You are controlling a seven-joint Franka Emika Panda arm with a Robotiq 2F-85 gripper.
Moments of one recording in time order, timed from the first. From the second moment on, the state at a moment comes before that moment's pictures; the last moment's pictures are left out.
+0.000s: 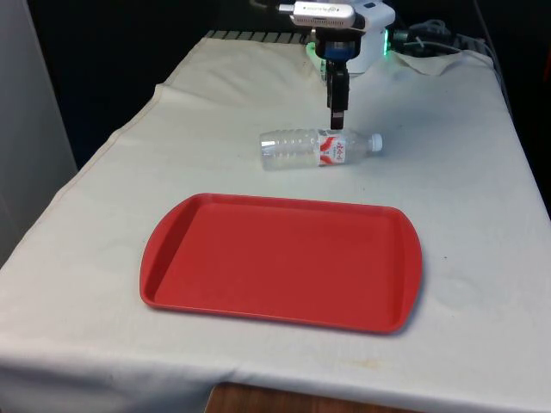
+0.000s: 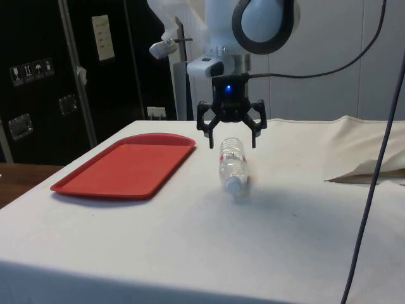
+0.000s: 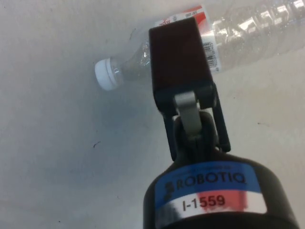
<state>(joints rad) 0.18 0.06 -0.21 -2.62 0.00 2.72 -1.79</state>
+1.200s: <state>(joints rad) 0.19 0.06 -0.21 -2.61 0.00 2.70 -1.99</state>
